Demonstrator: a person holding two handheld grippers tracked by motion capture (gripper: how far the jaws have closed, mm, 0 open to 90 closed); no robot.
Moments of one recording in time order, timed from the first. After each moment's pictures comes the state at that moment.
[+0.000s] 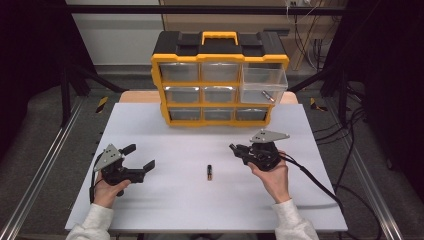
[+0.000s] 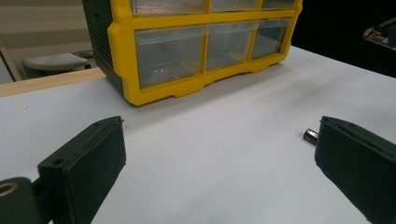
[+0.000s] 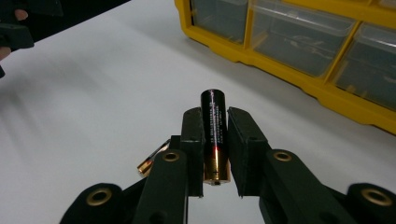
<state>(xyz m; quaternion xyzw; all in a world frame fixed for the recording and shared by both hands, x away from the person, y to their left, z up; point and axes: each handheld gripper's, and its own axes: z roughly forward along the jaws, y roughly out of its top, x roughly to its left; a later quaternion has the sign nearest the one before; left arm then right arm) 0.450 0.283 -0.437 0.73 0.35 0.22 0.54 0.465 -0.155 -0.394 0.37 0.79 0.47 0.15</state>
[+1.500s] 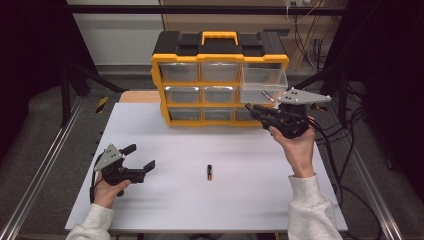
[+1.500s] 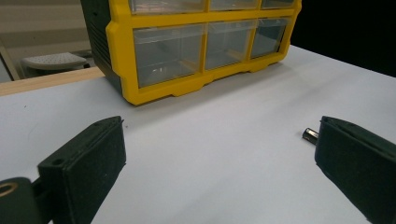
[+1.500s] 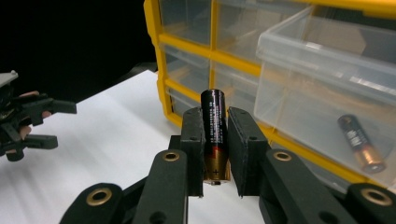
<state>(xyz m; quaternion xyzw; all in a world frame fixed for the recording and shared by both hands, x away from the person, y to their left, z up) 0.450 0.283 -0.437 0.73 0.35 0.22 0.54 0.474 -0.190 -0.273 0.36 0.74 0.53 0.21</state>
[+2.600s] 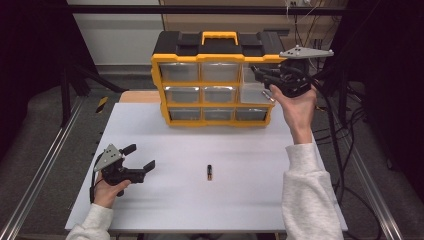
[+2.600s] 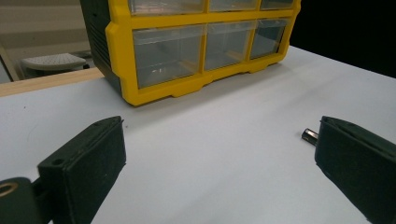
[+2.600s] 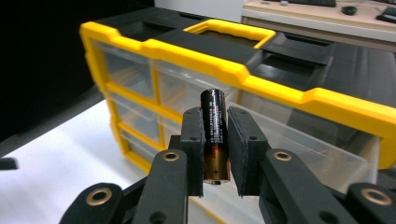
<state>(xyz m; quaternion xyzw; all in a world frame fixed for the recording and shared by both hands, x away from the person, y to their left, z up) 0.450 0.283 -0.437 0.73 0.35 0.22 0.54 0.534 -0.190 -0.217 0.40 0.71 0.51 0.27</state>
